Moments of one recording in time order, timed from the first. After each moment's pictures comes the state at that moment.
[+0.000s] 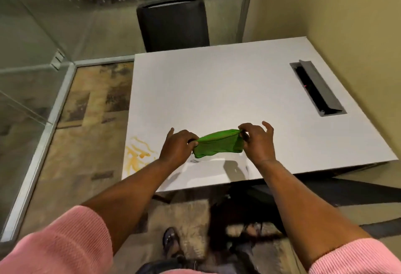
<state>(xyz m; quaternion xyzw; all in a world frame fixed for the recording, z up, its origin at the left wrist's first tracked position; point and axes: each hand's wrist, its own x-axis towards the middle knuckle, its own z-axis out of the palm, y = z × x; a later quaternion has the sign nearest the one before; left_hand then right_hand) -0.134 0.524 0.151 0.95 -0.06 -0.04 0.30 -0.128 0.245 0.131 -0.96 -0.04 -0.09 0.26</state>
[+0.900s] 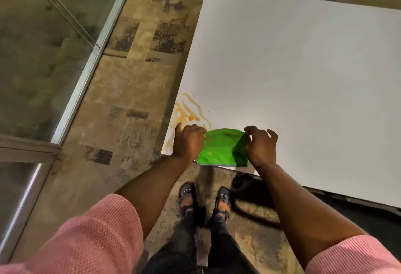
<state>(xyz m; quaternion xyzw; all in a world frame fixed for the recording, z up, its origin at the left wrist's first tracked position) -0.186 0.661 0.028 0.97 0.10 -0.02 0.21 -0.119 0.425 0.017 -0.97 -0.08 0.09 0.22</state>
